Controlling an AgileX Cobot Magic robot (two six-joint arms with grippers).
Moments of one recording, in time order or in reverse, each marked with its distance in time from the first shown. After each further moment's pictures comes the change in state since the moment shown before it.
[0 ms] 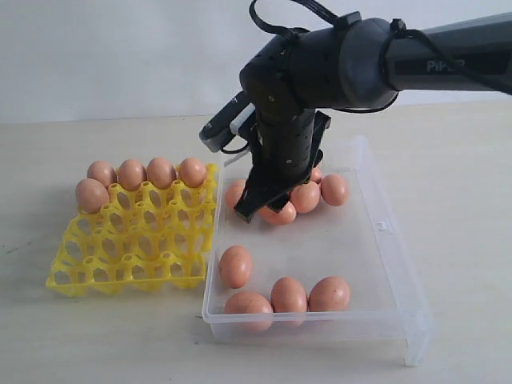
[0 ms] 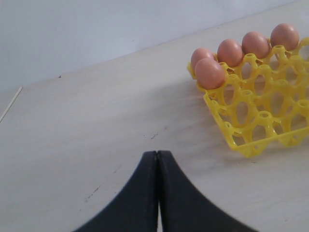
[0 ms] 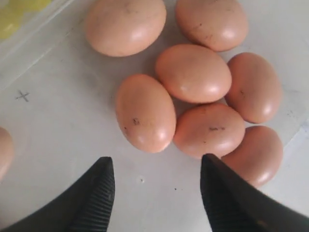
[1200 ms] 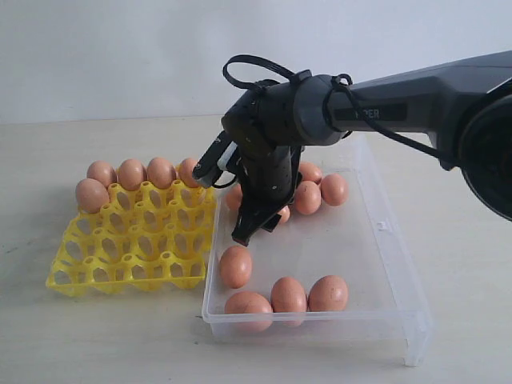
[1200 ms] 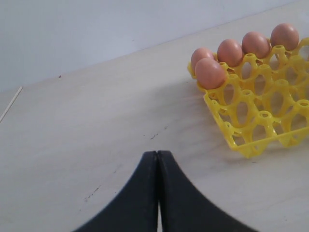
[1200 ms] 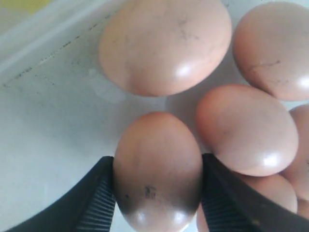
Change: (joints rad) left arm 0.000 0.000 0.000 0.000 0.000 0.000; right arm -0.005 0.191 -0.115 -0.027 -0.029 -0.094
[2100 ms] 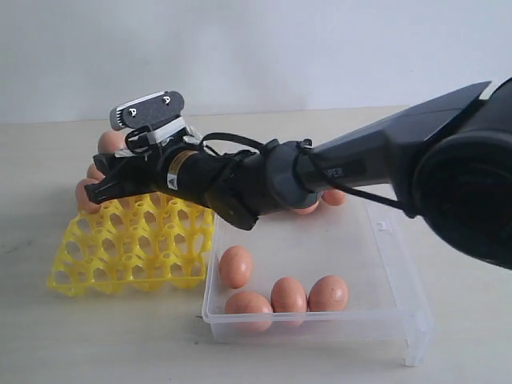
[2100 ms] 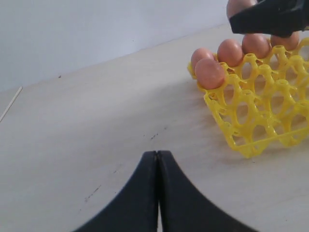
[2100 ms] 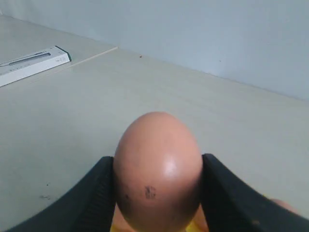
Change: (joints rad) left arm 0.000 0.000 0.000 0.000 0.000 0.000; right arm 0.094 0.067 0.159 0.086 -1.395 0.467
